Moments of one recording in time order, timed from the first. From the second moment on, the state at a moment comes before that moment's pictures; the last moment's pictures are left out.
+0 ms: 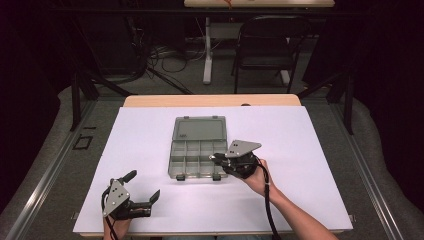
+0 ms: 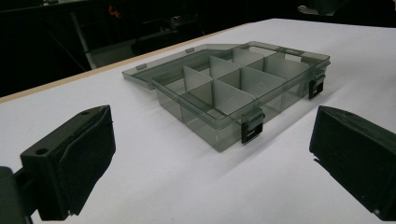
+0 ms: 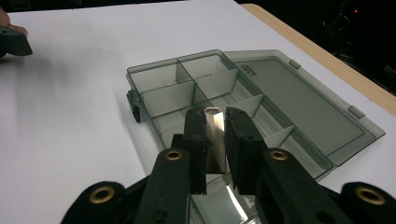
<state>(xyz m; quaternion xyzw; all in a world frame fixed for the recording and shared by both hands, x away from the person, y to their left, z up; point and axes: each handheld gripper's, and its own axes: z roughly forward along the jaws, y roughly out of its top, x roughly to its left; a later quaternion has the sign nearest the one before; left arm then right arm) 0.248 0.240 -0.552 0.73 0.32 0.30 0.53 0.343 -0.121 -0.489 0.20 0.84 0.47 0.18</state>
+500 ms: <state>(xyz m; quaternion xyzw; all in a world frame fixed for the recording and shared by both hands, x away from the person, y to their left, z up) 0.248 0.240 -0.552 0.72 0.33 0.30 0.53 0.356 -0.099 -0.486 0.21 0.84 0.46 0.18</state>
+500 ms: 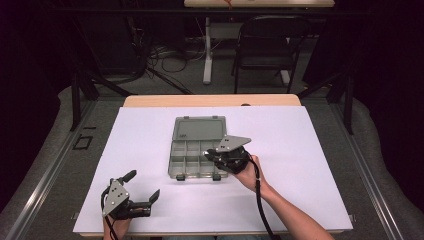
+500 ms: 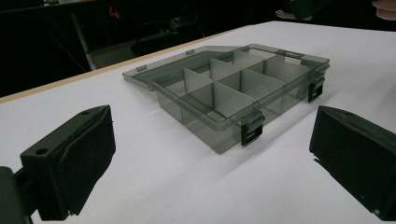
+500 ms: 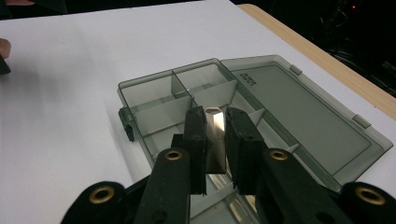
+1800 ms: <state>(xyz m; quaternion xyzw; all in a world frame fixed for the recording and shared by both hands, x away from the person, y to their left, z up) 0.246 0.240 -0.550 0.72 0.33 0.30 0.53 0.375 -0.073 -0.510 0.30 0.84 0.42 0.16</state>
